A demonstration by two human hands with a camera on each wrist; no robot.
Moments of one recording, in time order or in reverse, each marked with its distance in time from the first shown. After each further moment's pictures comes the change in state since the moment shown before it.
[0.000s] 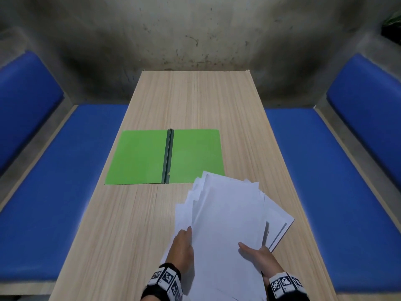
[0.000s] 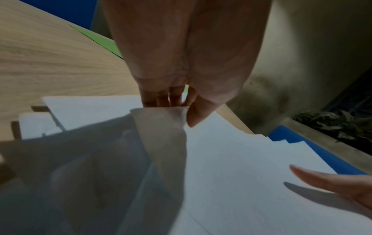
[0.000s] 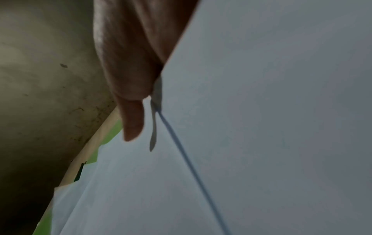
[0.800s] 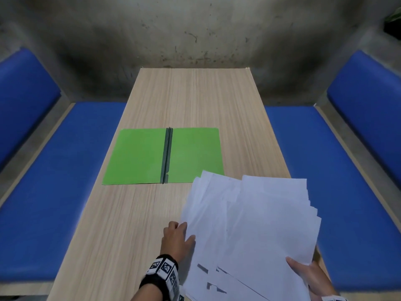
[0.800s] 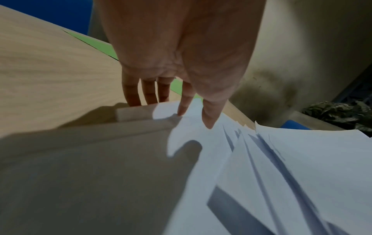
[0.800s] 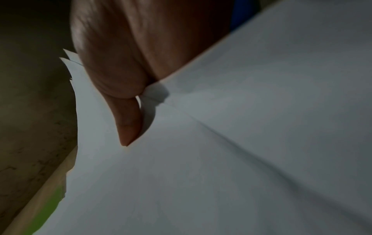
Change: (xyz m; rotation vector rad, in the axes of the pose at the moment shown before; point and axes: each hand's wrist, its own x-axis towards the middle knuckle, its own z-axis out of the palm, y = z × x) left_hand 0.021 0.000 -0.013 0.122 0.077 -0.066; right_hand -0.031 -0.001 -0.101 0.179 0.103 -0.101
